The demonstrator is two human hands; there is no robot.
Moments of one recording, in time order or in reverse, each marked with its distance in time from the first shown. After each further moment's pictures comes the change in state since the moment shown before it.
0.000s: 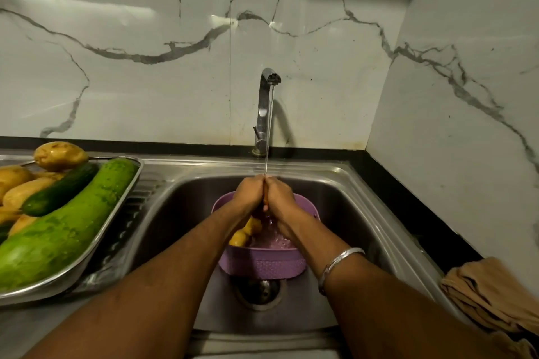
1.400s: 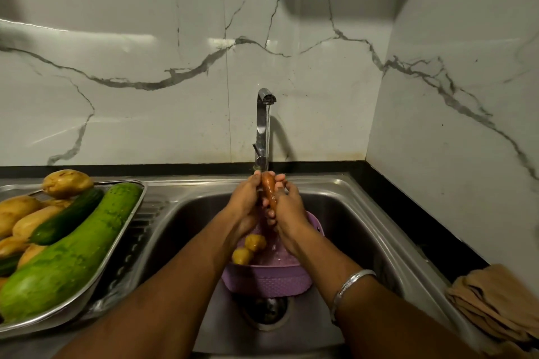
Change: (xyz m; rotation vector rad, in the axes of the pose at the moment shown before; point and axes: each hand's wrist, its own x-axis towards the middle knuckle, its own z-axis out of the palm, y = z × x) left_hand -0.011 0.023 -0.013 -0.750 -0.192 -0.048; right_hand -0.022 -0.012 0.001 0.256 0.053 -0.109
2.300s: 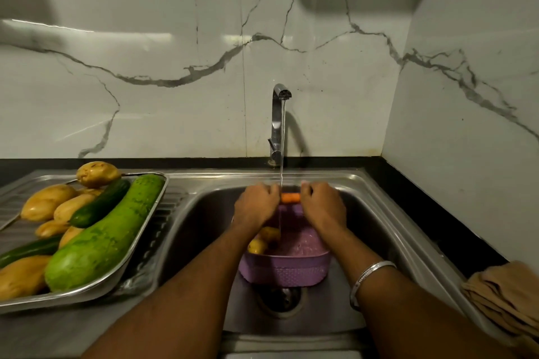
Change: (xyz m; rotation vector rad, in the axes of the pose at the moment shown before) left_hand -0.003 -0.016 -0.026 1.429 0.281 0.301; right_hand 0.007 -0.001 -0.045 -1.096 0.228 -0.348
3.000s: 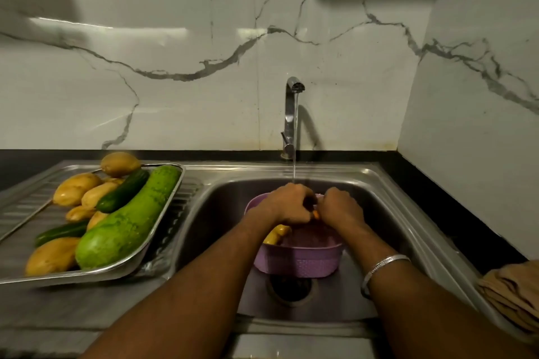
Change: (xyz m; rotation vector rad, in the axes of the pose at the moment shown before) left_hand -0.010 0.028 -0.010 0.149 -0.383 0.322; right_hand -0.004 0.007 -0.008 -0.198 -0.311 0.082
